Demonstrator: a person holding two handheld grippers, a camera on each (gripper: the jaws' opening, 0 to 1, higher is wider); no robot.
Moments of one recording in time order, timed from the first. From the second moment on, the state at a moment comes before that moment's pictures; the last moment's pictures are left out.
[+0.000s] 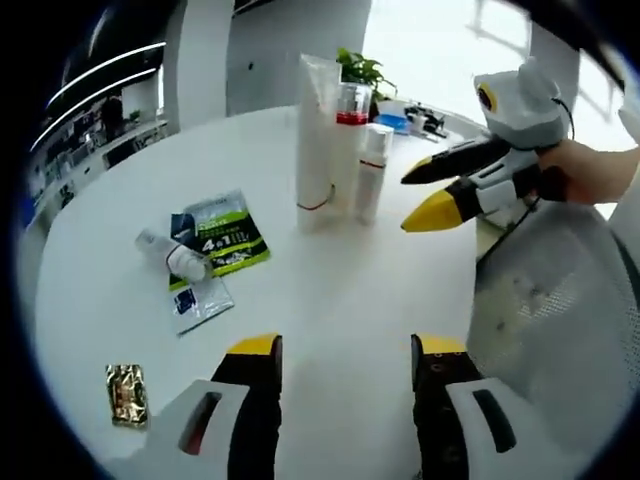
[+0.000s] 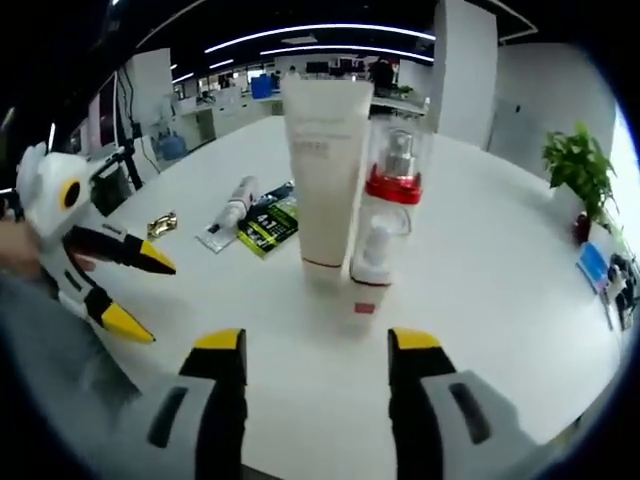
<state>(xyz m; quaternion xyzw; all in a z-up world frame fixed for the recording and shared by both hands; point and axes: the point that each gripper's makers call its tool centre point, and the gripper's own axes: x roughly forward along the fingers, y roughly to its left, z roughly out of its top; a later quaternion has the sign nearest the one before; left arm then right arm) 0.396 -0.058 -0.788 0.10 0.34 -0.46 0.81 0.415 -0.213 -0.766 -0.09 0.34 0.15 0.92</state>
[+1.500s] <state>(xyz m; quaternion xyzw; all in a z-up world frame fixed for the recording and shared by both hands) 0.359 0.023 -0.736 -0.01 0.34 -0.33 0.88 0.376 -0.182 -0.721 -0.02 0.27 0.28 0.92</state>
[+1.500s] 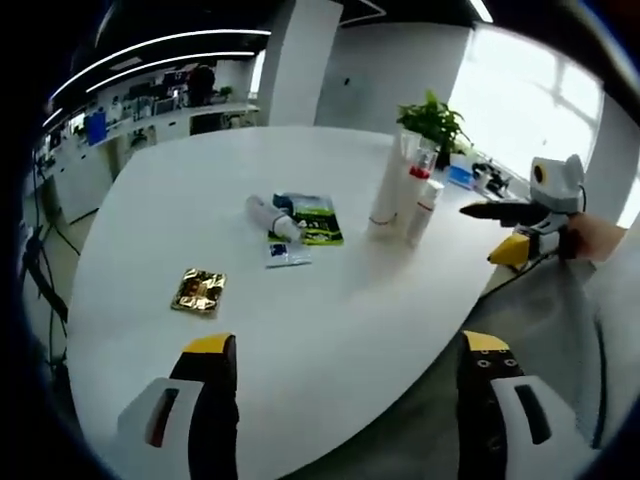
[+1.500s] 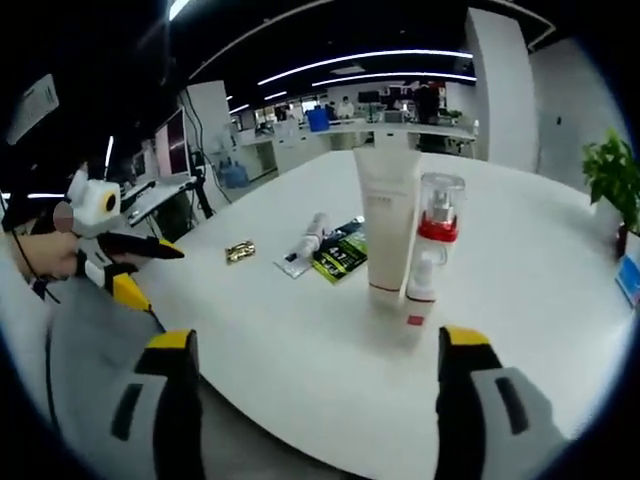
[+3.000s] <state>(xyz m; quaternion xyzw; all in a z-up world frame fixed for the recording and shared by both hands) 0.432 0.001 -0.762 0.02 0.39 -0.29 0.87 0.378 -0.186 -0.720 -0.01 0.26 0.27 0.93</state>
